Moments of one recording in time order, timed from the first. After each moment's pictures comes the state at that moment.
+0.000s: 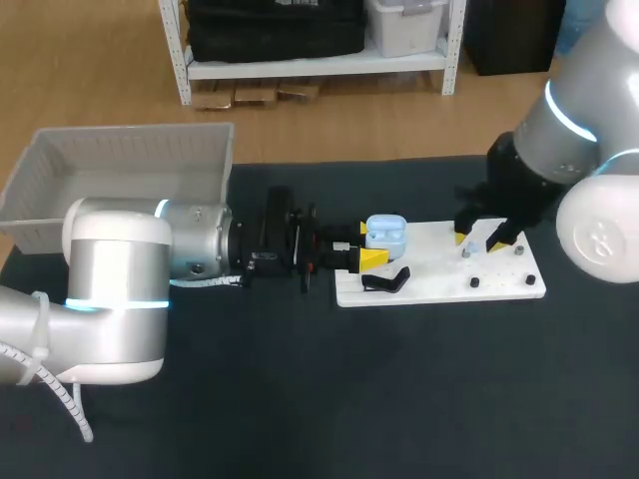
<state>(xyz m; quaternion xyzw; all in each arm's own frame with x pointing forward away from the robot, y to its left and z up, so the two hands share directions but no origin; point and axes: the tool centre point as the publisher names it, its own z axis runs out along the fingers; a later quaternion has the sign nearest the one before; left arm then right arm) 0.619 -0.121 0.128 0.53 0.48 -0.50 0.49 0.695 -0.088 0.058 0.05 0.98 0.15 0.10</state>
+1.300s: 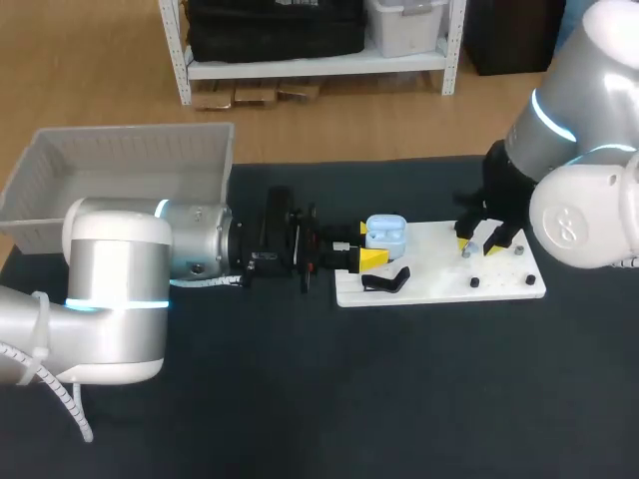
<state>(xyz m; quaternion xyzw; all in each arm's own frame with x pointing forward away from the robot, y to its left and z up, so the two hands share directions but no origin) 0.619 -0.121 0.128 0.53 0.48 -0.50 0.49 0.712 -0.094 0.031 0.05 0.99 0.13 0.08</state>
